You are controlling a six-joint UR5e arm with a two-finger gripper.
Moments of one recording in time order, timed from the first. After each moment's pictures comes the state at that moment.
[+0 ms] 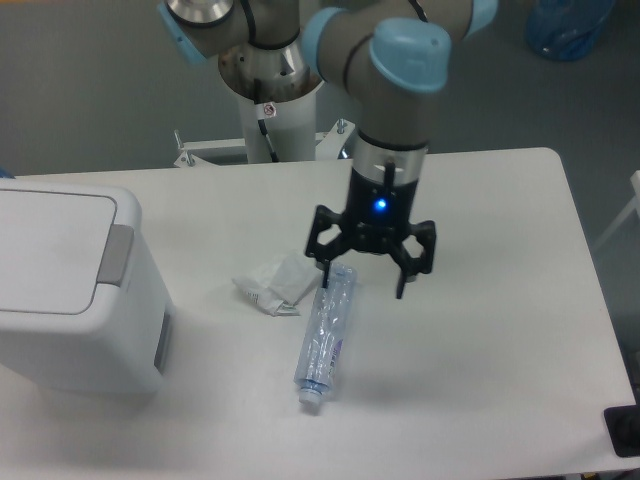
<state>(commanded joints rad) 2.48 -1.70 -1.64 -0.93 1.18 0.50</state>
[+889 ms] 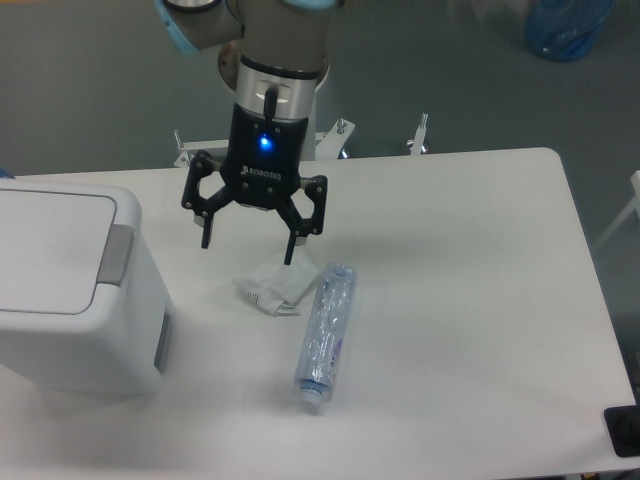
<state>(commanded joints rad) 2.35 -1.61 -1.66 -0.93 1.16 0.25</state>
